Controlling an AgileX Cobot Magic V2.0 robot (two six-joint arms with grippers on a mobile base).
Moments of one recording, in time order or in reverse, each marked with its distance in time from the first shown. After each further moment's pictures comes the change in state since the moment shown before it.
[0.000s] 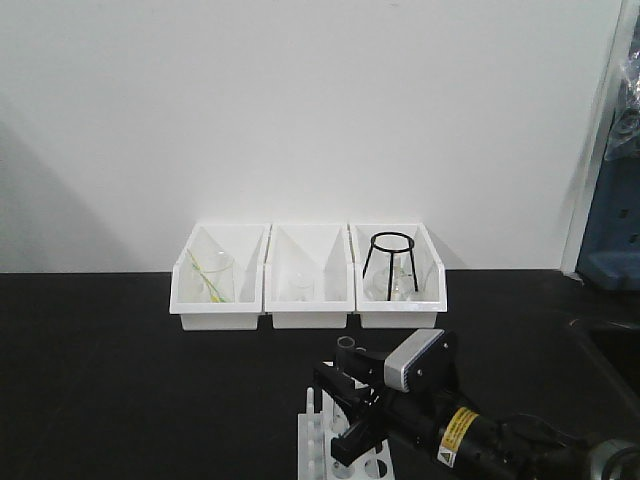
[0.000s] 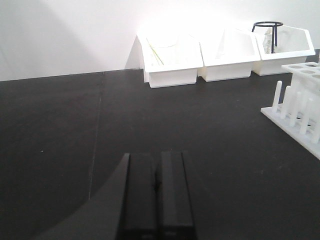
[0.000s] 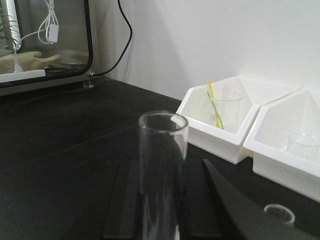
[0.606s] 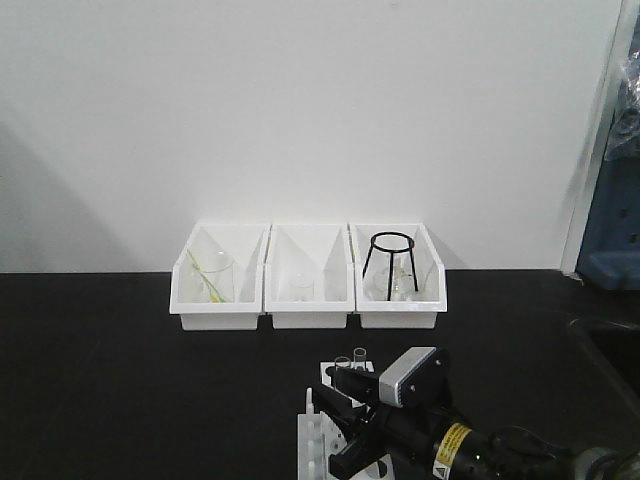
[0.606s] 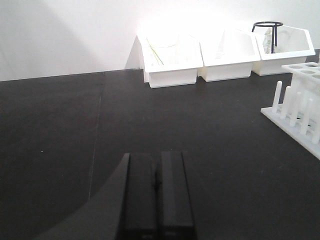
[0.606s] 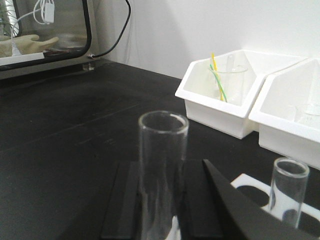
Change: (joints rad) left arm 0.000 0.000 0.000 0.000 0.000 0.000; right arm 0.000 0.057 0.000 0.000 -0.014 0.000
